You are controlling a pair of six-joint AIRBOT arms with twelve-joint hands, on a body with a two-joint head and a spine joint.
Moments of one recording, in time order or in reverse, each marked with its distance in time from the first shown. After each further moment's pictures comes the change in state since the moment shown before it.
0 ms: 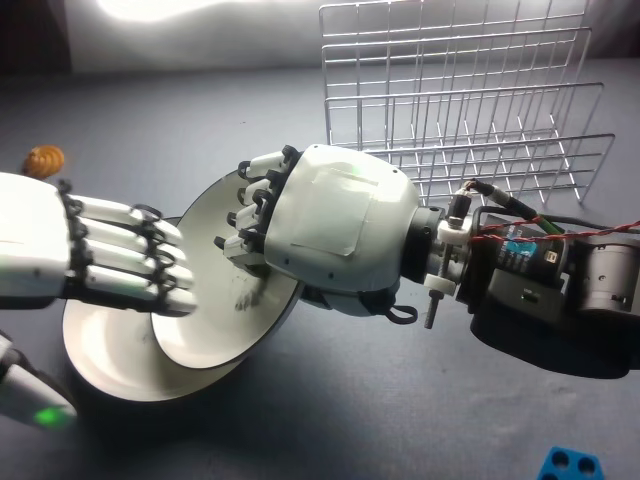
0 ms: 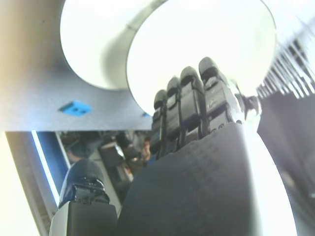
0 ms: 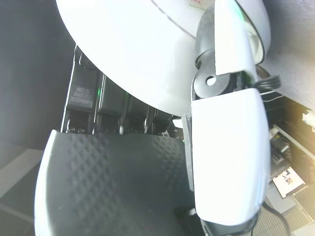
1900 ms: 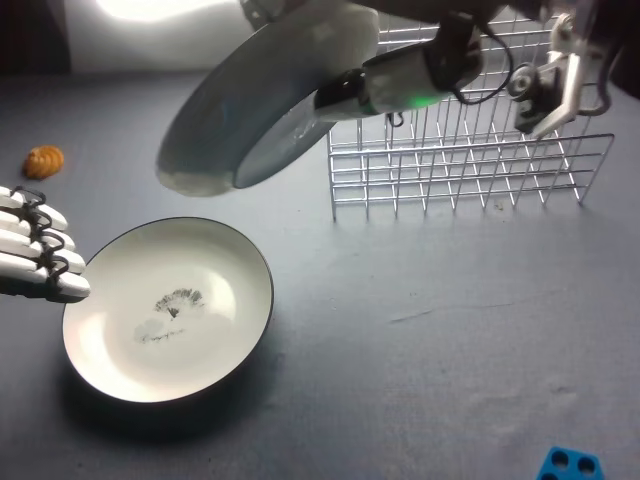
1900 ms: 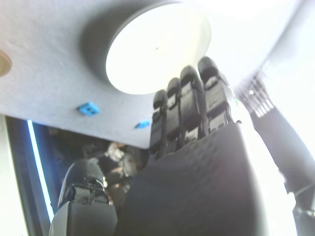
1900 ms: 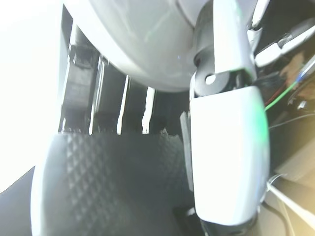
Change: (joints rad) left arm 0.012 0.168 -0.045 0.050 0.055 -0.114; right arm 0.492 0.386 -0.319 0.306 -0.478 0.173
